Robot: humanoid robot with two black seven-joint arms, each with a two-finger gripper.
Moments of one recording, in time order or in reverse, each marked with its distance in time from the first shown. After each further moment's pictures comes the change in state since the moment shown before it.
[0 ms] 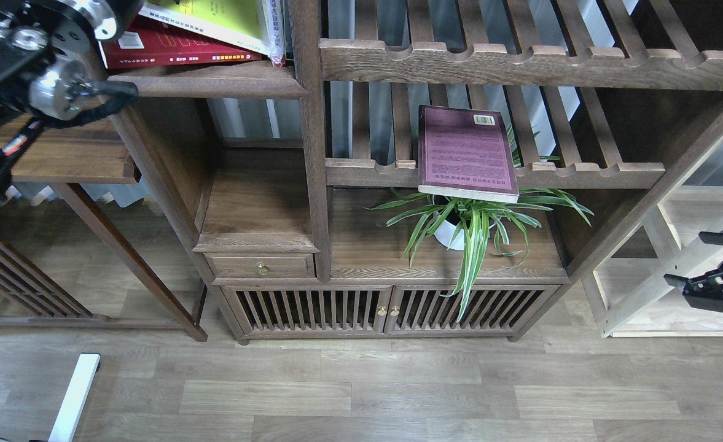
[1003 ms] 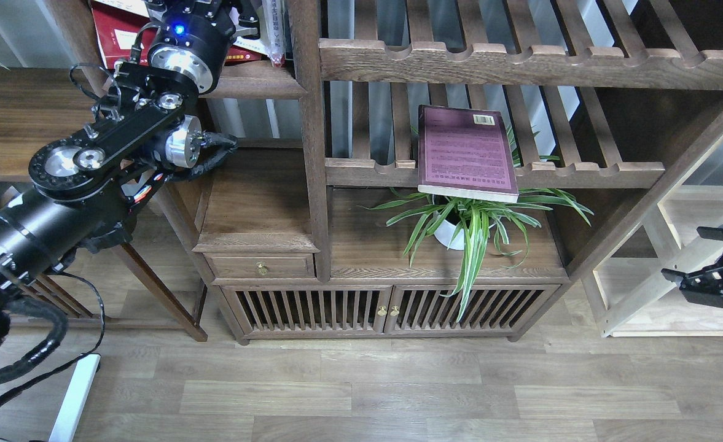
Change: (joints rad) left arm 0.095 -0.298 -0.082 0.200 0.022 0.093 -0.159; right arm 0.001 0.003 0.015 0.002 0.005 -0.005 0.000
